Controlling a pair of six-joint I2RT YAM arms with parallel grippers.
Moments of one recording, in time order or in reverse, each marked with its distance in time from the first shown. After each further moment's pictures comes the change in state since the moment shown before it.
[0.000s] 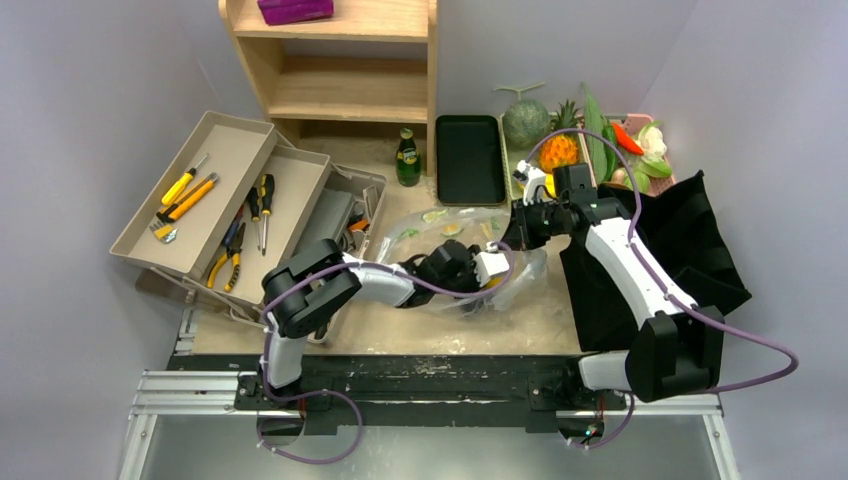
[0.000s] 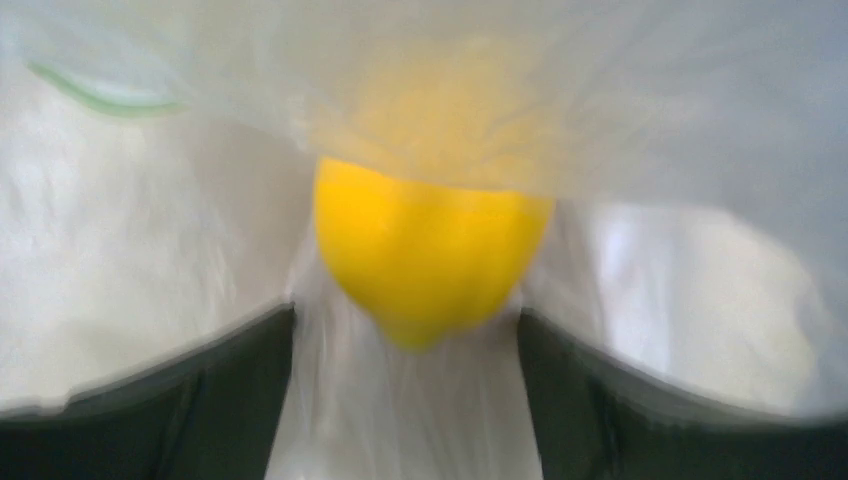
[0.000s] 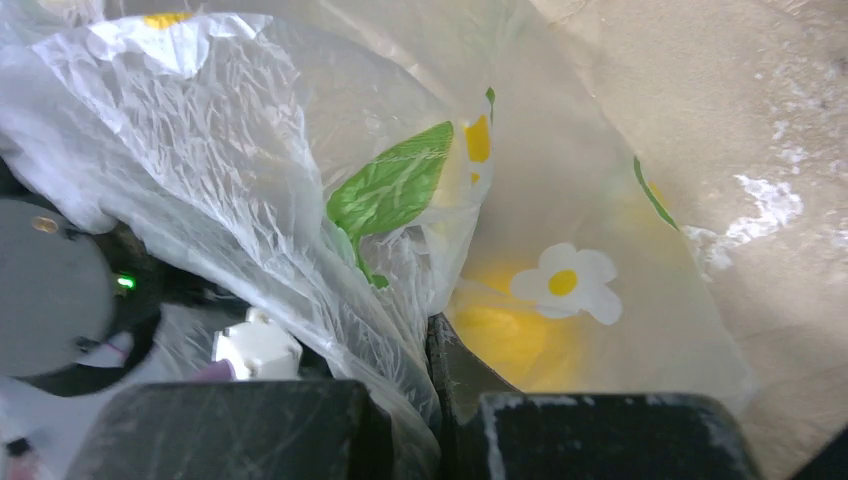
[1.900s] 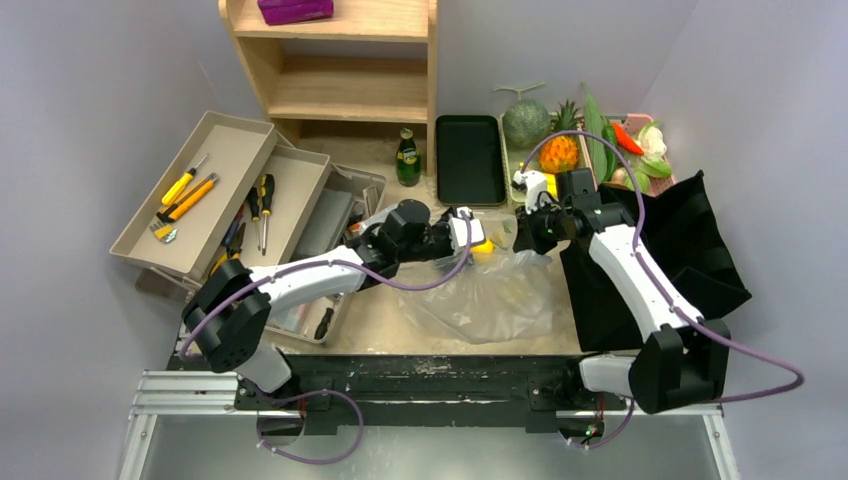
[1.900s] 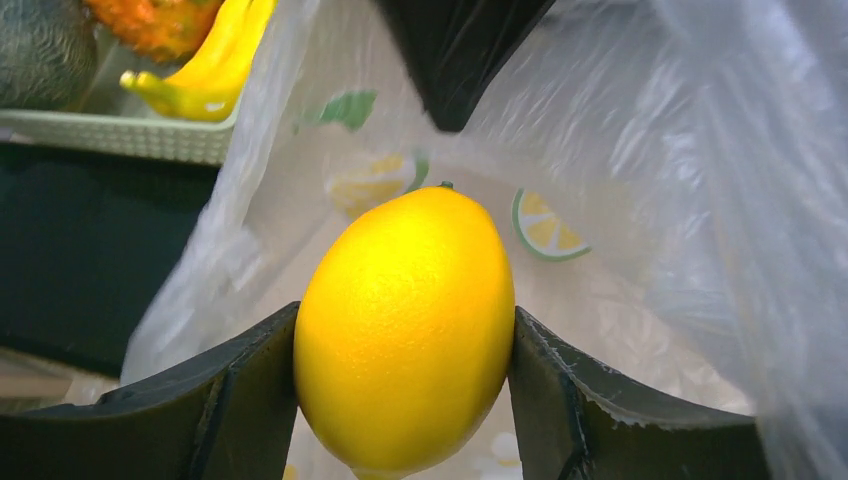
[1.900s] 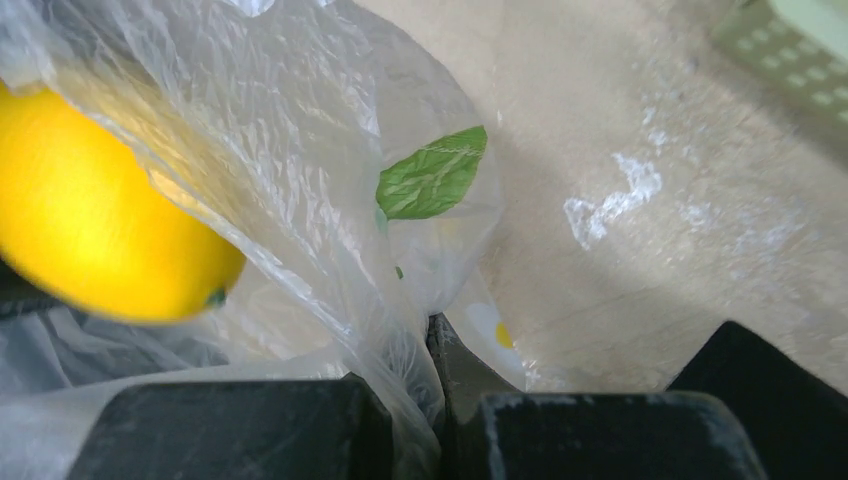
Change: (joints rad) left arm 0.109 -0.388 -0.067 -0.130 0.153 0.214; right arm 0.018 -0.024 -0.002 -0.089 0.190 -0.244
